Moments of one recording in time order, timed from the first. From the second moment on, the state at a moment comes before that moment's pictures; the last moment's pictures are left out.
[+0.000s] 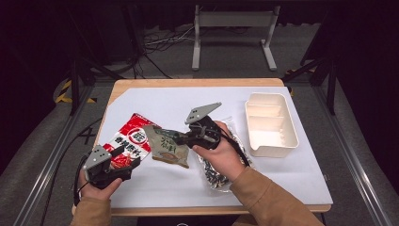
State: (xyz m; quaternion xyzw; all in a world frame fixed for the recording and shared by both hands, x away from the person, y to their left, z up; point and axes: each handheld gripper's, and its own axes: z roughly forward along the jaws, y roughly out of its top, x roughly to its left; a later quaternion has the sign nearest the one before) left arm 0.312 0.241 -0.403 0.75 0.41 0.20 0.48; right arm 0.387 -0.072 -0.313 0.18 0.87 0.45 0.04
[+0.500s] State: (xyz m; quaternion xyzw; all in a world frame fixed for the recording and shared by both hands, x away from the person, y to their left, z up) left arm 0.314 0.240 -0.405 0.75 0.41 0.19 0.48; right arm 0.398 -0.113 -0.285 0.19 0.87 0.45 0.08
